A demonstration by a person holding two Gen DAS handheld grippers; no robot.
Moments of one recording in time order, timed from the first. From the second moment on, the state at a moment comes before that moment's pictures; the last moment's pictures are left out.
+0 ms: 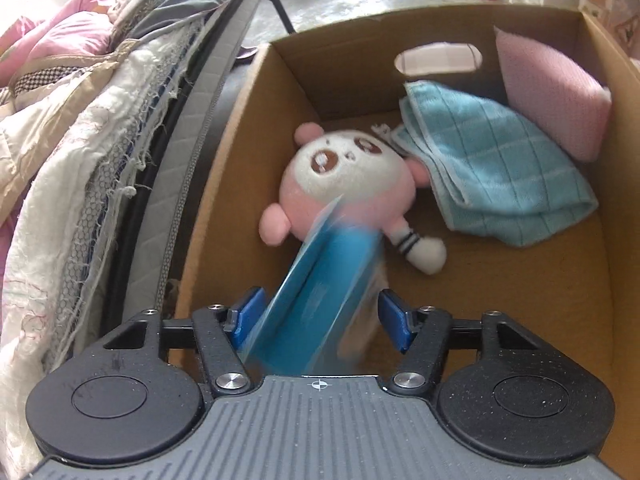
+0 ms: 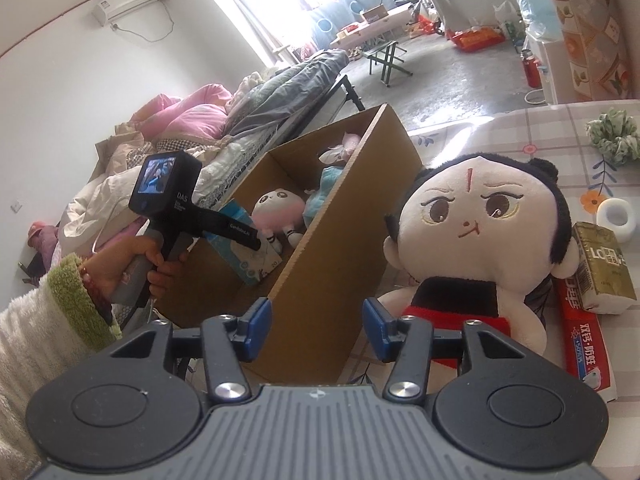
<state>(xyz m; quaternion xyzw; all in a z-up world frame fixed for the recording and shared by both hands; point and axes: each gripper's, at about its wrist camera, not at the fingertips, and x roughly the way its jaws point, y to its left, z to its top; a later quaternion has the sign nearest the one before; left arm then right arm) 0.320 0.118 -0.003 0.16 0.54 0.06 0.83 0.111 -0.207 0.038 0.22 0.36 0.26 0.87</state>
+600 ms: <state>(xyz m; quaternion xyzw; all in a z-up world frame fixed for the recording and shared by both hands) 0.325 0.113 0.009 0.24 0.46 0.12 0.84 0.110 -0.206 0.036 0.22 0.37 0.26 0.87</state>
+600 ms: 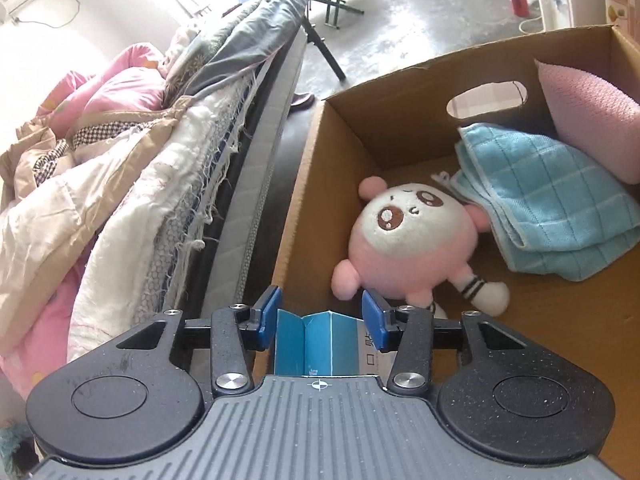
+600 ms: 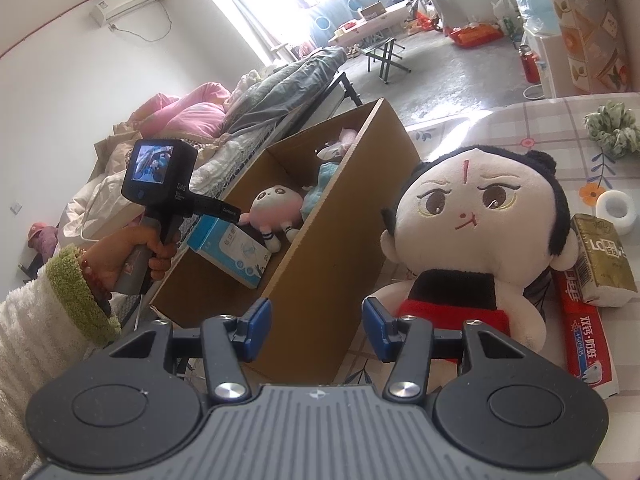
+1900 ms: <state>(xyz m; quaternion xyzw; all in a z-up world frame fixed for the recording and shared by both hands) 0.179 -0.160 0.111 0.17 0.43 -0.27 0.85 0.020 -0.319 0.002 0.17 0.22 0.05 0.96</state>
